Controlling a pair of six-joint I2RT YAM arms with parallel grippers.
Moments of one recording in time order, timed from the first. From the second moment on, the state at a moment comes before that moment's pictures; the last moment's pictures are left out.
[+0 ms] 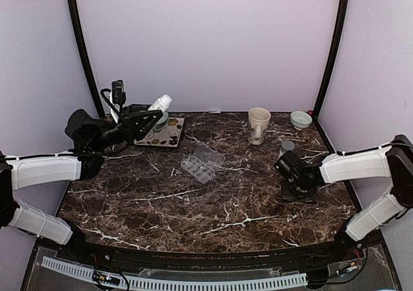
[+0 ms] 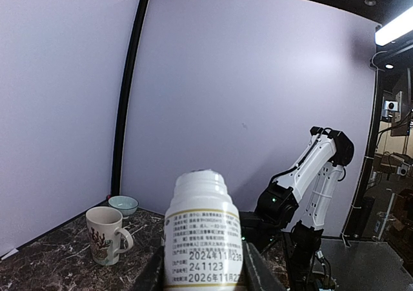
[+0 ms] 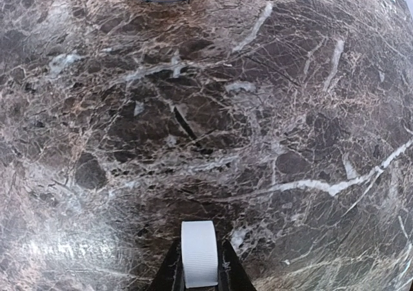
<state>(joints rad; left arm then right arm) -0.49 1.26 0.66 1.03 0.75 -0.47 0.68 1.44 0.65 -0.53 0.42 0.67</state>
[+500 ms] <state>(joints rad) -0.49 1.26 0.66 1.02 0.75 -0.47 0.70 1.50 0.70 -0.52 0.45 0.65</state>
